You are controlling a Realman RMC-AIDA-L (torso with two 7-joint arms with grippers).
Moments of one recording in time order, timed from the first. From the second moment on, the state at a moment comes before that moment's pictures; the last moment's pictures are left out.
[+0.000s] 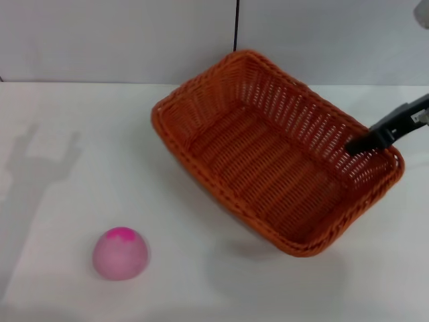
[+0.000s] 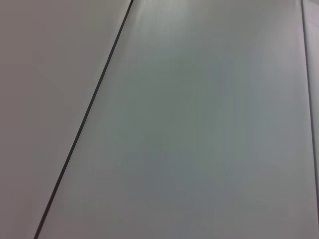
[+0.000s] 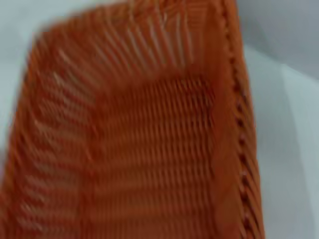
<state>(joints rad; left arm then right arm) -0.29 -2.07 -2.64 0.07 1.00 -1.93 2.64 0.82 1.97 -0.85 -0.82 -2.53 -1.56 2.16</state>
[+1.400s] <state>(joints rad) -0.30 -2.07 -2.64 0.07 1.00 -1.93 2.64 0.81 1.92 -0.91 -1.05 -2.35 -2.02 1.93</state>
